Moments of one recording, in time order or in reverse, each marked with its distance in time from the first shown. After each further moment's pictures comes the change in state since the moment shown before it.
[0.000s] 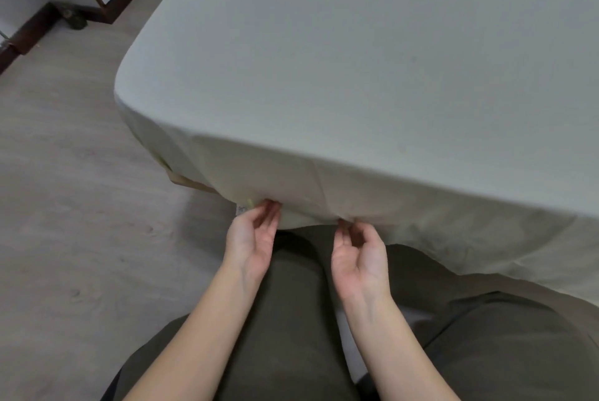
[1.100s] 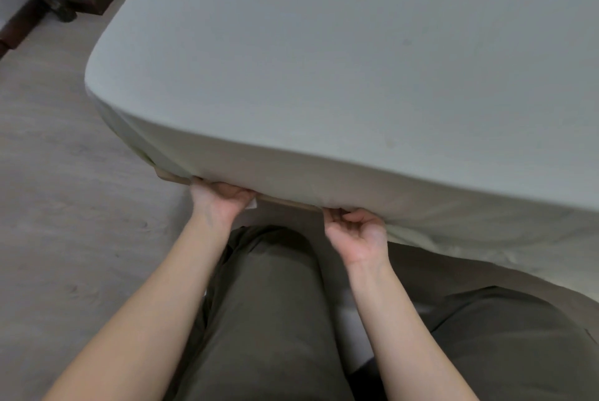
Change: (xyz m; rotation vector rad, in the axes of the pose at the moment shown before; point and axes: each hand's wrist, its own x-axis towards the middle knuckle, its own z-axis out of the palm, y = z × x) left_hand 0.040 0.049 0.026 -0.124 -0.081 -0.054; right_hand 0.035 -0.023 0.014 0.133 0.090 0.238
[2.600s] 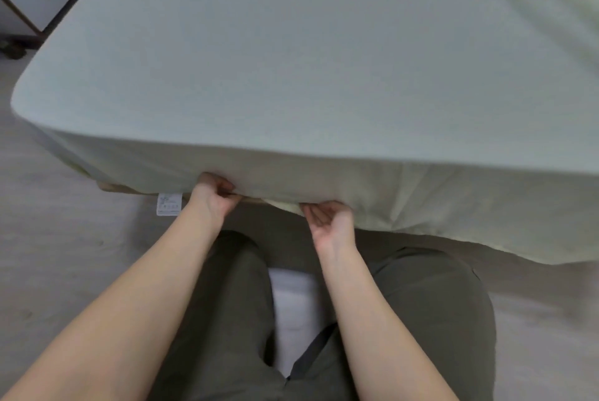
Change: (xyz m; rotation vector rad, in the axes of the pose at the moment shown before) left_hand -0.026 -0.101 0.049 0.318 0.159 -0.028; right_hand -0.015 -0.092 -0.037 -0.330 -0.018 -0.222
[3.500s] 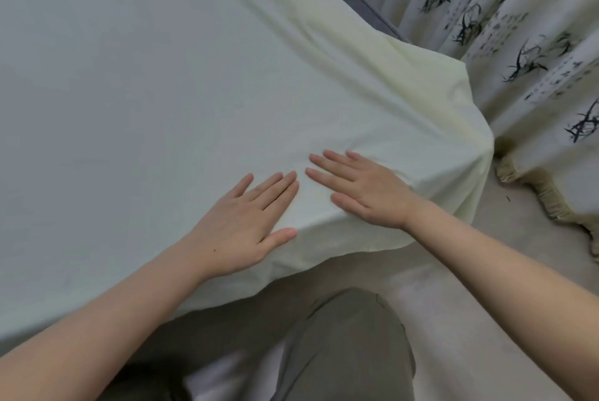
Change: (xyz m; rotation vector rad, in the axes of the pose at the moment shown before) left_hand -0.114 -0.127 0.203 2.213 -1.256 1.658; right_hand -0.066 -0.339 -0.048 -2.576 -0.280 -1.375
